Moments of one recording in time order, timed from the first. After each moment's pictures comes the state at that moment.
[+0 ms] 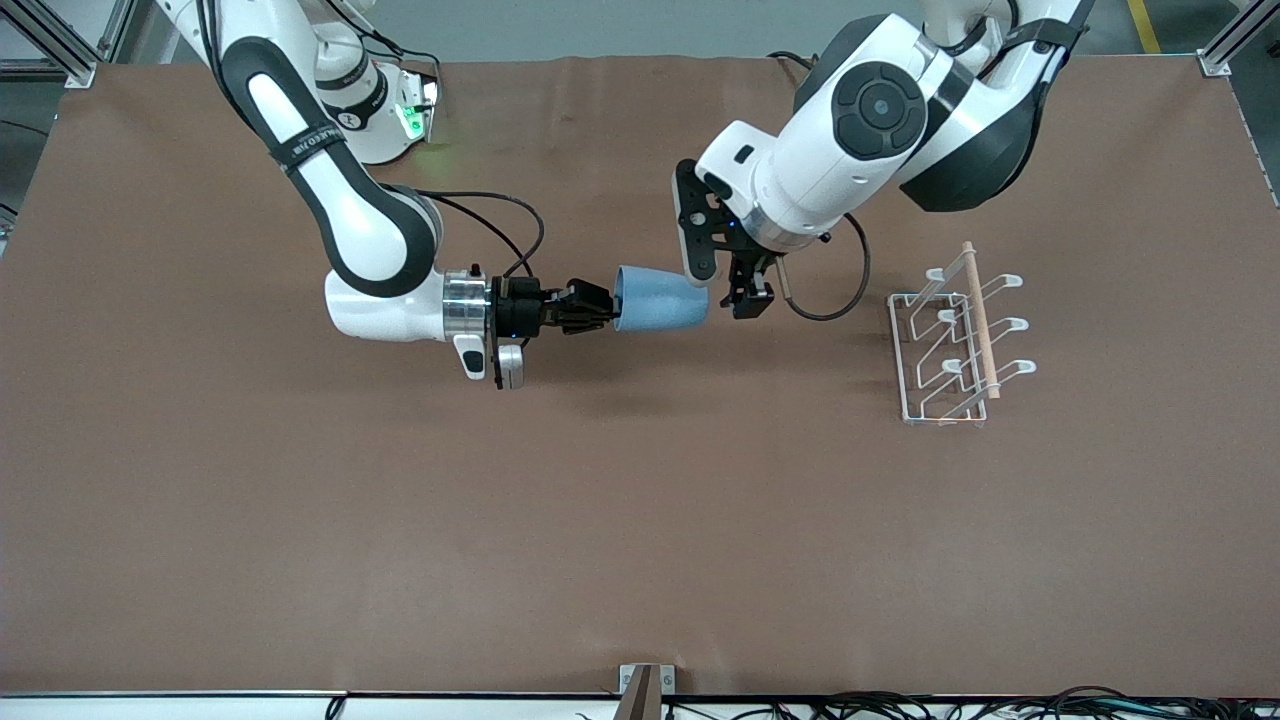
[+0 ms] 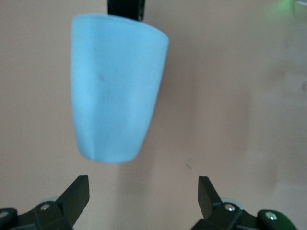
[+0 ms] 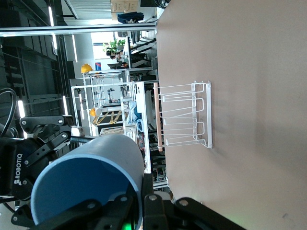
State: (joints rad) left arm -0.29 0.29 -0.40 -1.54 -0.17 1.85 0.78; right arm 0.11 0.40 0.43 -1.92 1.61 2.16 -0.66
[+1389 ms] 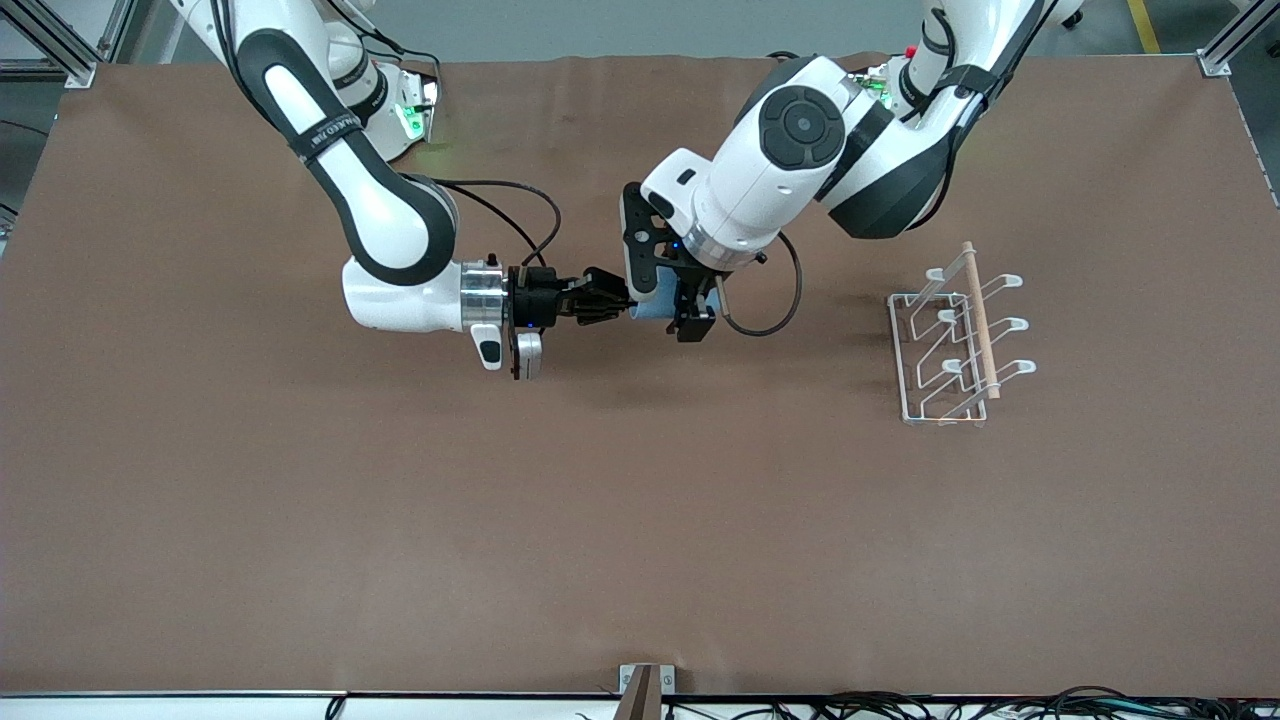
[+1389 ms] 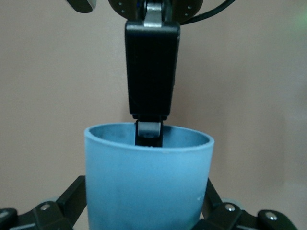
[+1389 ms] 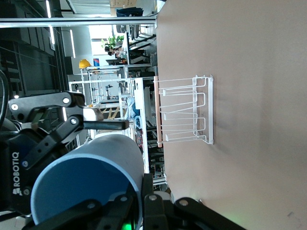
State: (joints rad) left arm -0.37 0.38 -0.40 -1.54 -0.11 2.05 0.78; right arm 0.12 0.40 0.47 -1.92 1.61 2.19 -0.66
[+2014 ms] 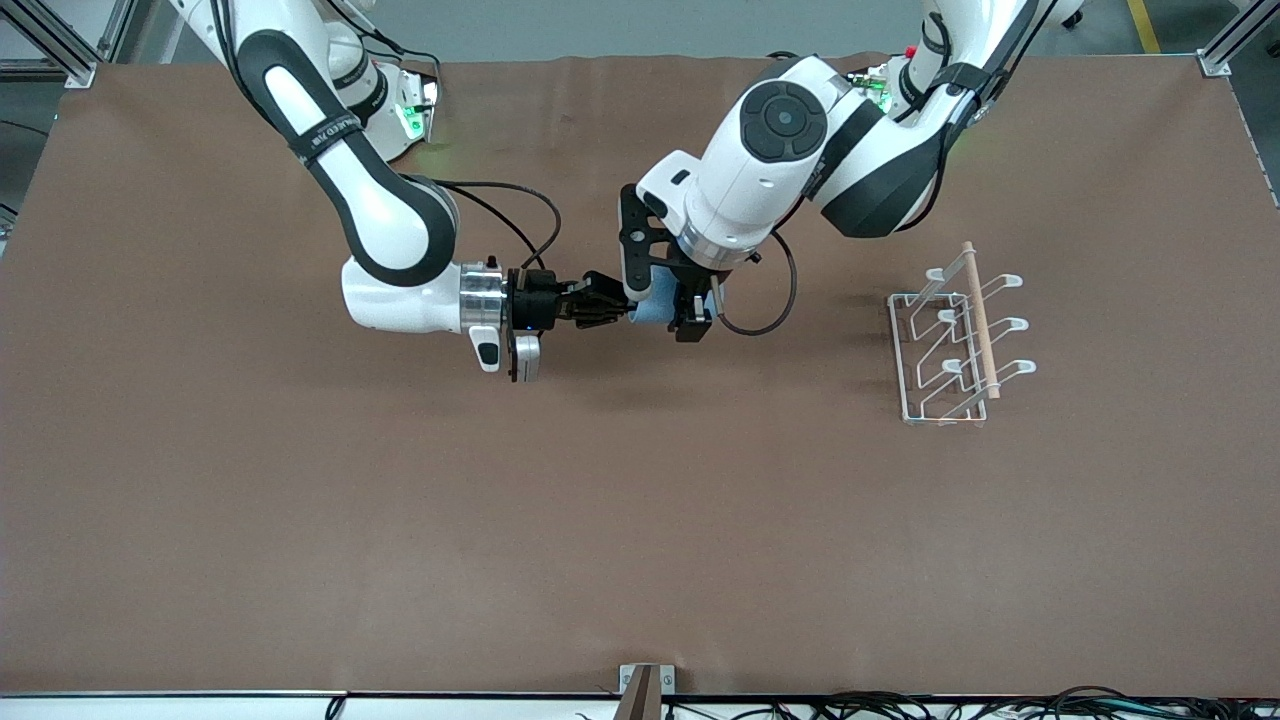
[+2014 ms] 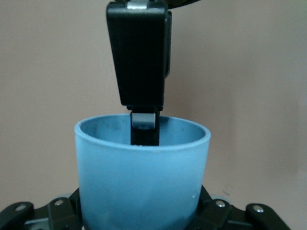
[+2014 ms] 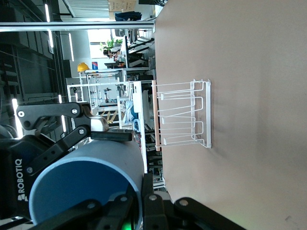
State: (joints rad) left arm -0.37 0.38 -0.41 -1.54 -0.01 2.04 0.76; right arm 0.12 0.41 0.47 -1.91 1.61 2.21 -0.66
